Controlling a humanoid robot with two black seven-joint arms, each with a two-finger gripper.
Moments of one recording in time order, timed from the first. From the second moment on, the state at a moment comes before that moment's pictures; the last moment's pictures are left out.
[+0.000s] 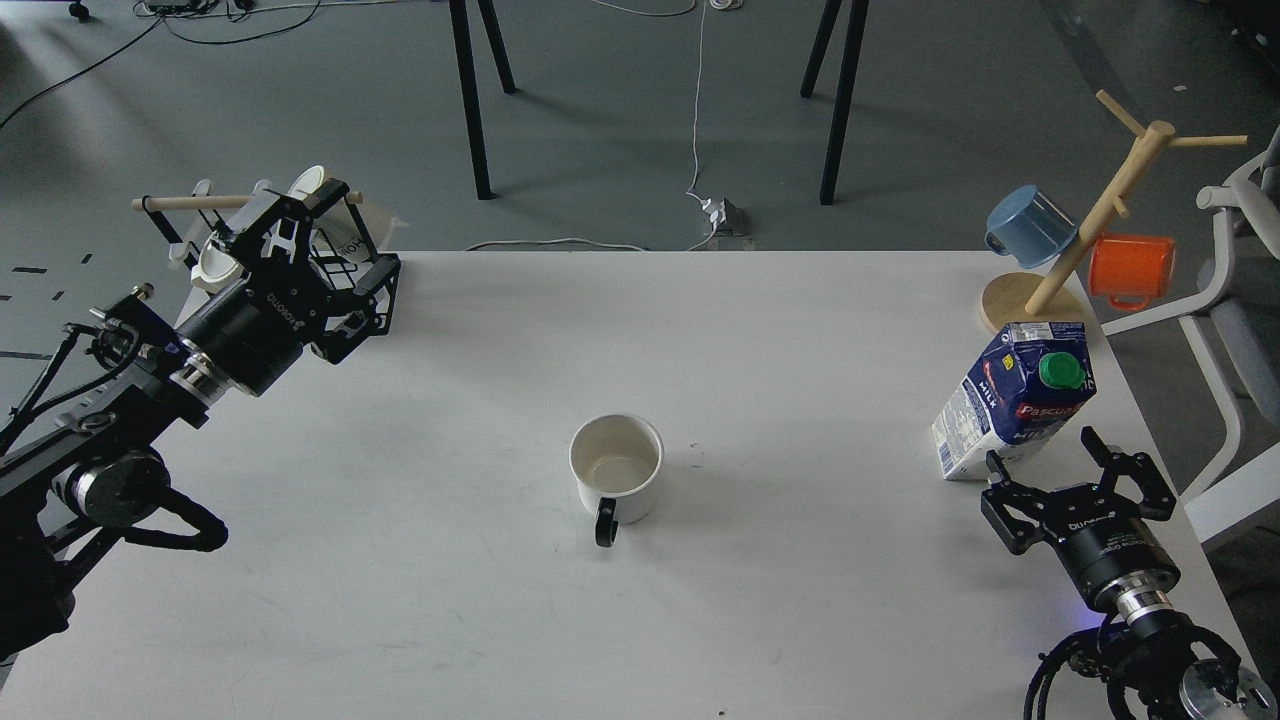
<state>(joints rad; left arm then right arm) -0.48 0.62 -0.69 -1.05 0.77 -0.49 -0.49 -0.07 -0.37 1.13 1.05 0.49 0.49 0.03</state>
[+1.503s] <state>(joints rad) -0.41 0.62 -0.69 -1.03 0.76 -0.49 -0.49 0.01 -0.28 1.14 1.00 0.48 0.49 0.03</state>
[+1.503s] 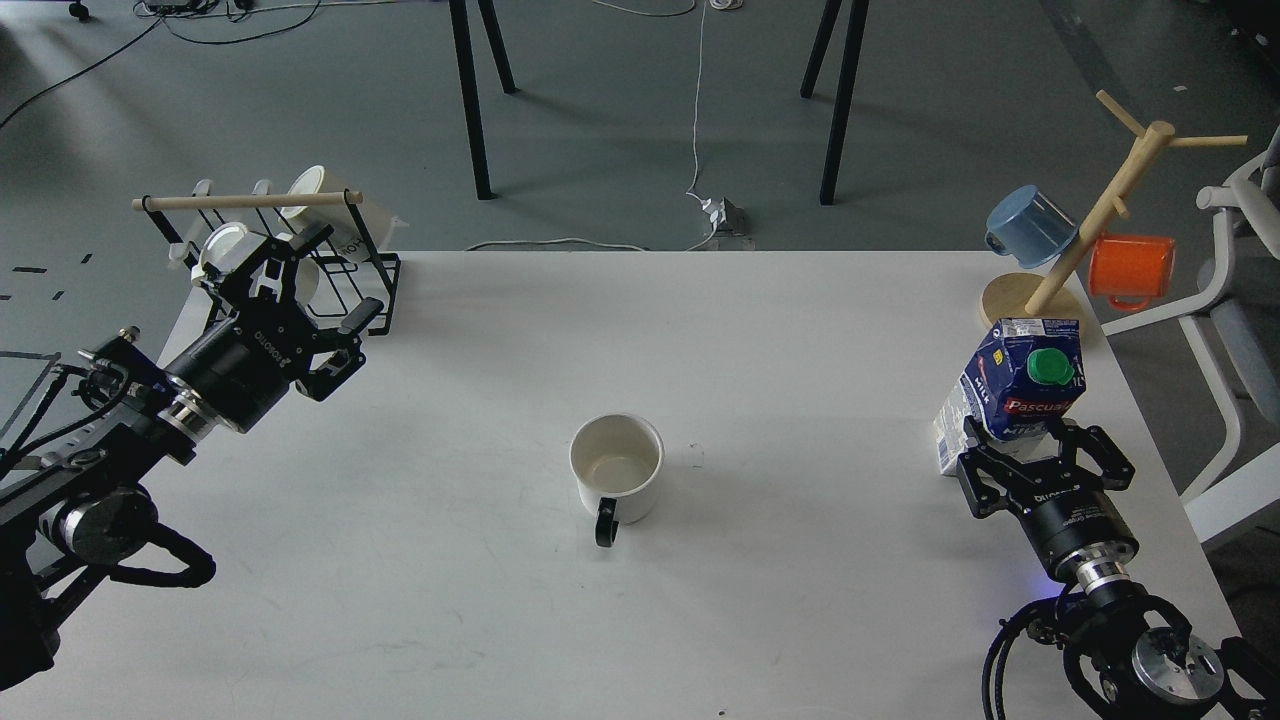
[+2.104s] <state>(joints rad) -0.41 0.62 -0.69 -1.02 0.76 -0.49 -0.49 0.01 -0.24 1.13 1.07 0.46 0.49 0.03</state>
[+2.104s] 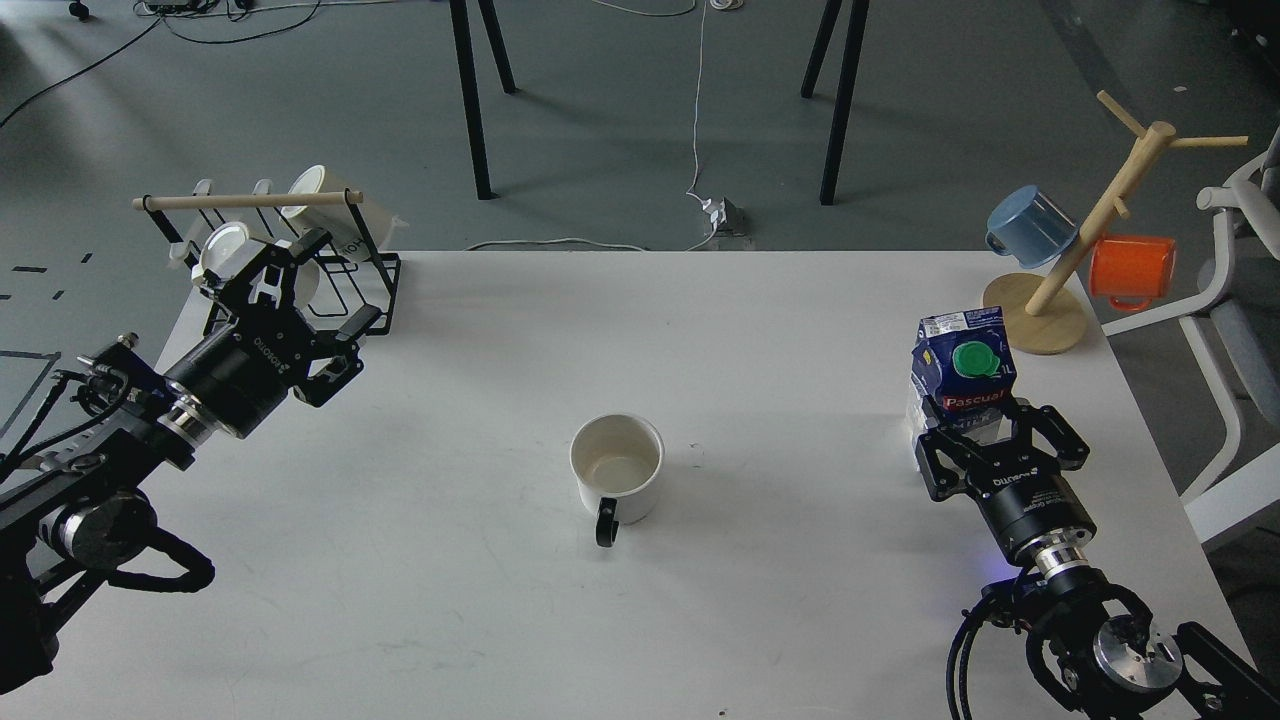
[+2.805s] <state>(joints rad) -0.41 0.62 -0.69 -1.01 0.76 -0.49 -0.49 0.00 -0.24 1.13 1.14 0.46 0.49 0.03</state>
